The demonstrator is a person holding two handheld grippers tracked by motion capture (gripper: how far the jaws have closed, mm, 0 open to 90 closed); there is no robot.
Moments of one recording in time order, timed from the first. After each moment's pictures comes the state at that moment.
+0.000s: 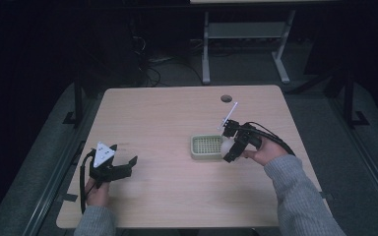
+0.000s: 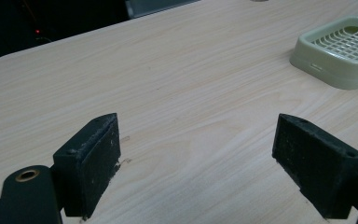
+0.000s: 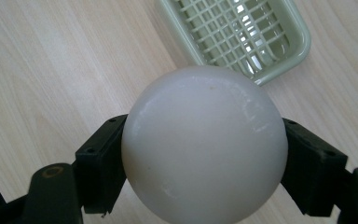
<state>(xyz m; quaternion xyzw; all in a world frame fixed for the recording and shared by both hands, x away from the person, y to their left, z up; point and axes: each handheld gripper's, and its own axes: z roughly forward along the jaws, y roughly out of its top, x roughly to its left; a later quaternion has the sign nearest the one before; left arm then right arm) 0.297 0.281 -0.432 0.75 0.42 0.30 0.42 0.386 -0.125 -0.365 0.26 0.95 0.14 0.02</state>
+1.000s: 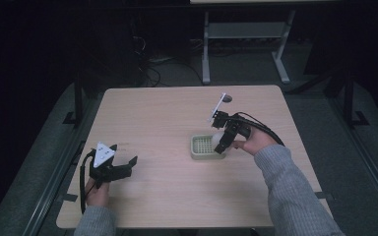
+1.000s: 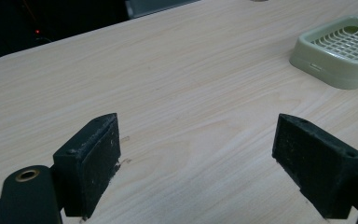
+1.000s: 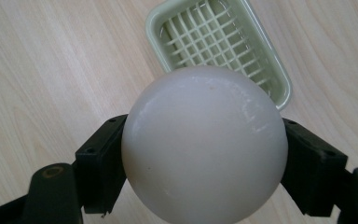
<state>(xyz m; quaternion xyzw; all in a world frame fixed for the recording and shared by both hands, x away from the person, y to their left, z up) 0.297 0.280 -0.432 0.75 0.42 0.30 0.42 0.411 -0.099 -0.355 0.26 0.96 0.13 0.02</state>
